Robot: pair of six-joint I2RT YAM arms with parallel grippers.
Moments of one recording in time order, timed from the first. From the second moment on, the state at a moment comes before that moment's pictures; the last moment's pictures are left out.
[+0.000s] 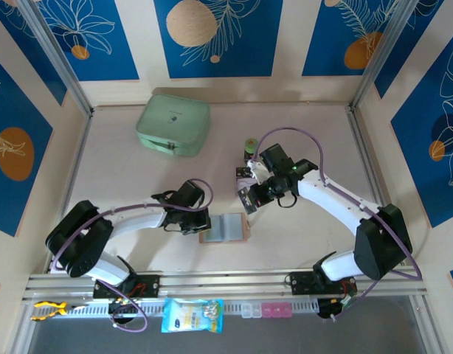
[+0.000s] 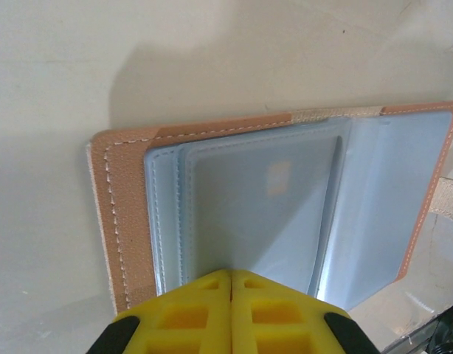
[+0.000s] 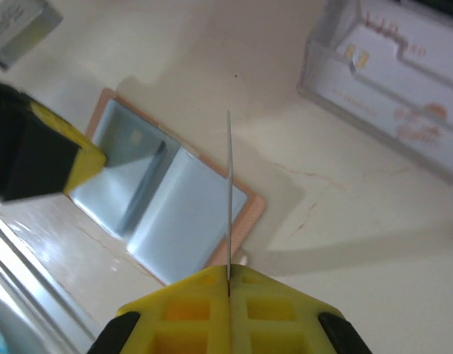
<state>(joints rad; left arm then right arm) -0.76 1.48 0.69 -0.34 0.31 -0.92 0.56 1.40 1.03 -0.81 -0.33 0.01</state>
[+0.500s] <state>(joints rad) -0.76 1.44 0.69 -0.34 0.31 -0.92 0.57 1.53 1.27 -0.92 -0.16 -0.79</state>
